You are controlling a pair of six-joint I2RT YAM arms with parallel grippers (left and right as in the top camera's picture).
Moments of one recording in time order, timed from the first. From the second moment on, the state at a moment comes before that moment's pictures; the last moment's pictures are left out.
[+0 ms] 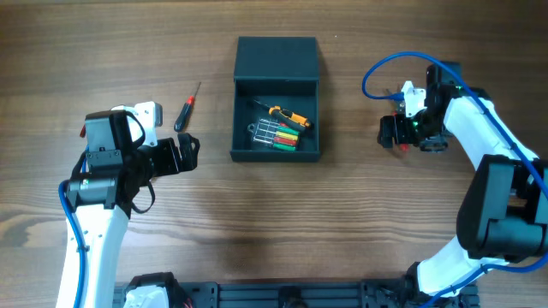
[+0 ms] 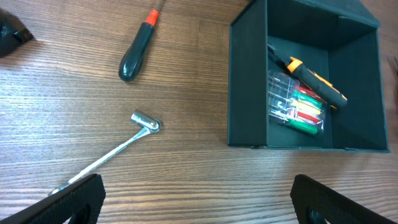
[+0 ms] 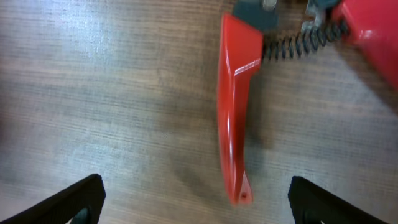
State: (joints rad) left arm 0.09 1.11 0.85 -0.72 0.31 -0.11; right arm -0.11 1.84 1.19 -0.82 -0.15 -0.17
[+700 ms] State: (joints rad) left arm 0.09 1.11 0.85 -0.72 0.31 -0.11; right arm -0.11 2.00 1.59 -1.16 -0.16 -0.18
